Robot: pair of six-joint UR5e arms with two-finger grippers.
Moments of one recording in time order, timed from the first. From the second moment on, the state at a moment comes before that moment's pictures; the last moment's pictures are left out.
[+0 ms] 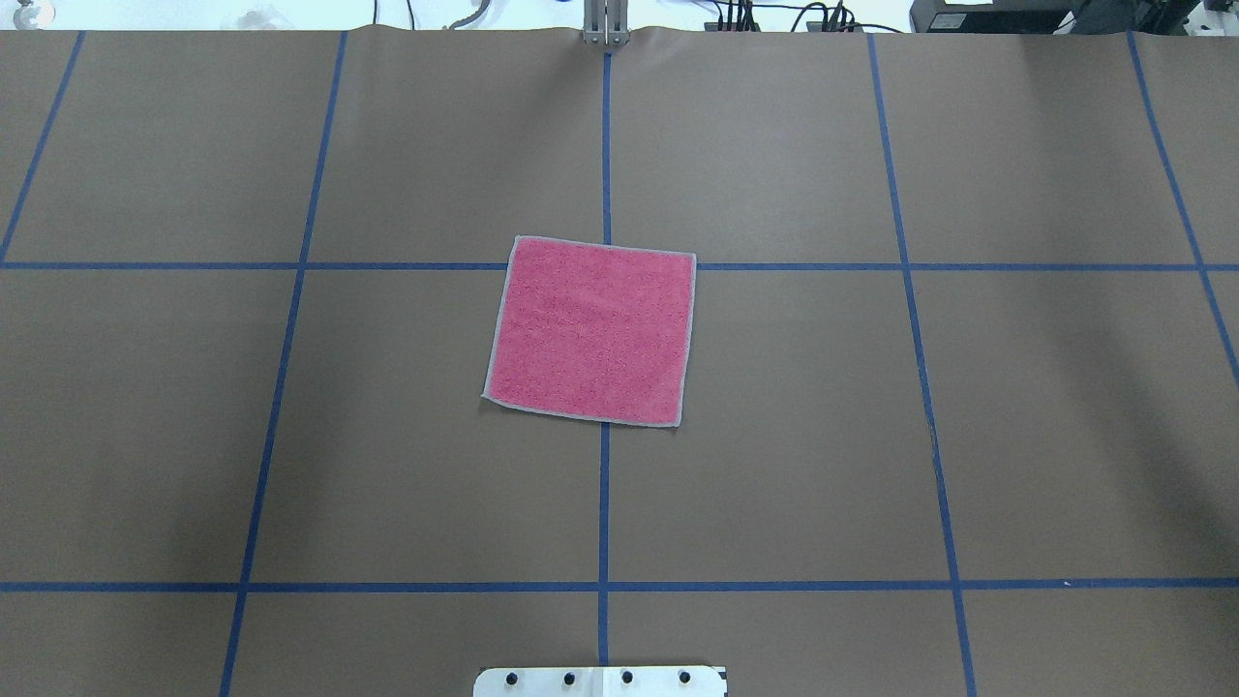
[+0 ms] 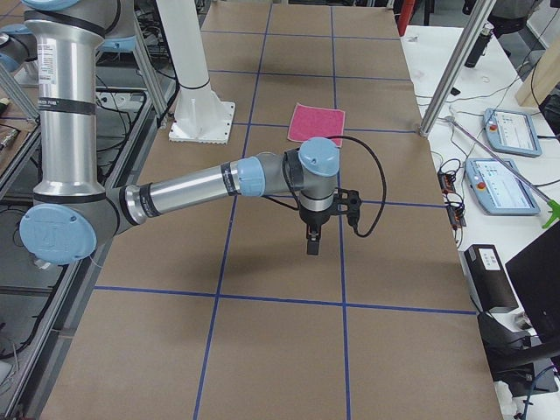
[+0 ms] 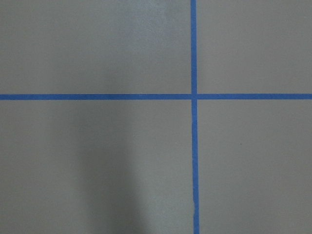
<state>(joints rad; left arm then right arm) -1.57 -1.51 -1.80 -1.58 -2.46 0.12 1.45 -1.61 1.93 -1.71 2.31 0.27</state>
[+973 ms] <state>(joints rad) -1.22 -1.63 -1.82 -1.90 -2.51 -0.59 1.05 -1.50 2.03 -1.44 2.28 1.08</state>
